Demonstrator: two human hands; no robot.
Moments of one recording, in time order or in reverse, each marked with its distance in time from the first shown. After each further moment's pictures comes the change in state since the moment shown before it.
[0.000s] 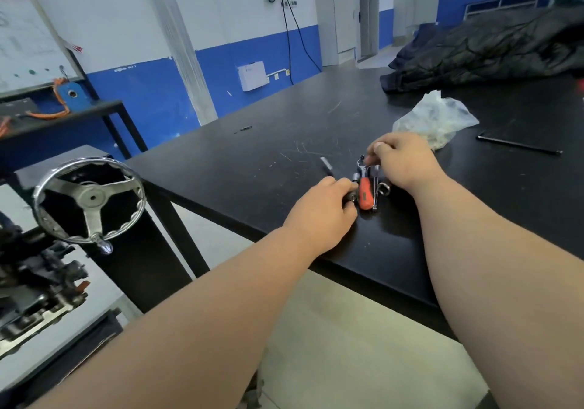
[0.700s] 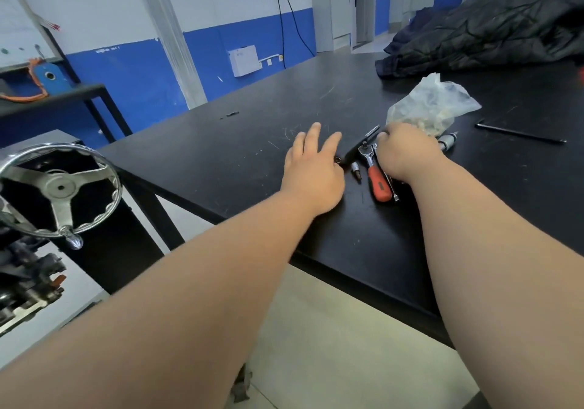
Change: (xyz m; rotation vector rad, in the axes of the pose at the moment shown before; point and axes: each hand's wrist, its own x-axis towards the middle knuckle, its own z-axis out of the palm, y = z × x) left_hand 0.052 -0.003 0.016 0.104 0.032 -0.172; right_hand 0.015 -0.001 -0.008 -0.710 -0.019 0.072
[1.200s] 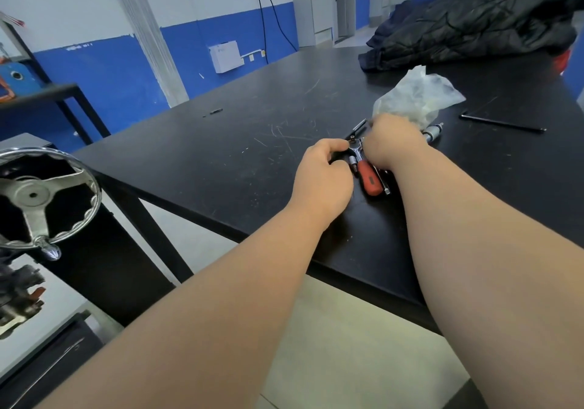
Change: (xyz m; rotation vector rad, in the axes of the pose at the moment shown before) left_hand -0.027 0.032 -0.002 -0.900 0.049 -0.187; right_hand 0.006 -0.003 0.001 -0.060 -0.012 0.010
